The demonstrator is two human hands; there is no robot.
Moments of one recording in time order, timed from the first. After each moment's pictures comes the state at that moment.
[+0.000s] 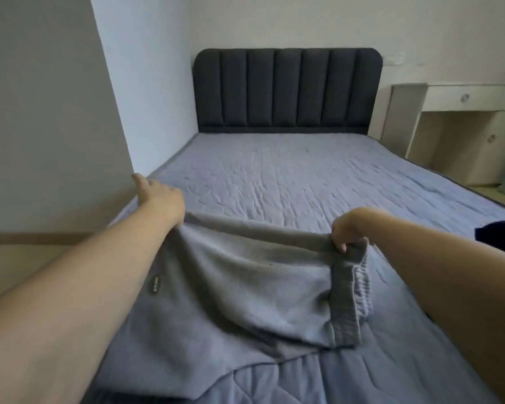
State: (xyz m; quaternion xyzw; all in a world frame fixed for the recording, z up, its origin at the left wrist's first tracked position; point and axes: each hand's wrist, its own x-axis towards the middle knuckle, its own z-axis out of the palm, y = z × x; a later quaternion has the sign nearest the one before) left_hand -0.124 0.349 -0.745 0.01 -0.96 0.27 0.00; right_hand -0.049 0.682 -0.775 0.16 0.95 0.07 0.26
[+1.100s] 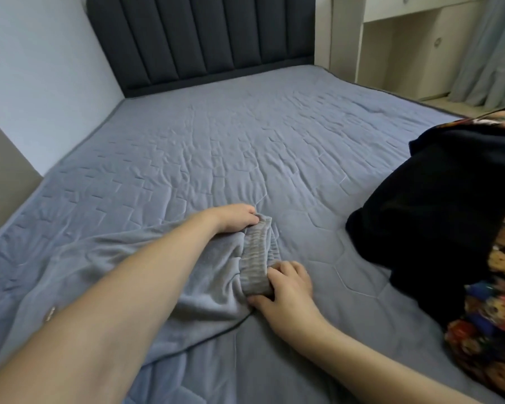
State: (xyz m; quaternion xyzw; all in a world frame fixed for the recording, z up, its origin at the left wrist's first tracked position) left_hand -0.120 0.628 -0.899 -0.34 -0.91 -0.11 -0.22; right_hand 0.093 0.671 -0.954 0.09 0.94 -0.31 -0.13
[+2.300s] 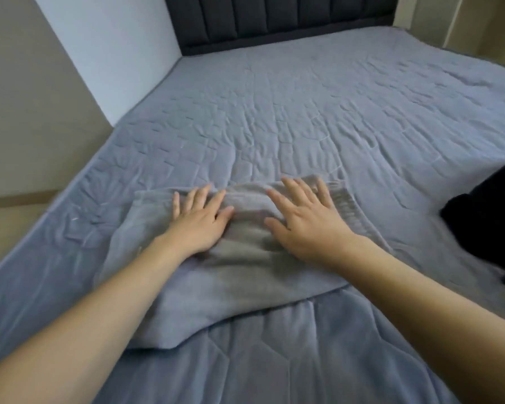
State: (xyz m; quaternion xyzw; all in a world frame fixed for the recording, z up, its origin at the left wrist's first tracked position) left_hand -0.103 0.412 -0.942 -0.16 -0.99 -0.03 0.00; right_hand 0.003 0.631 -0.920 -0.04 0.99 -0.10 -0.09
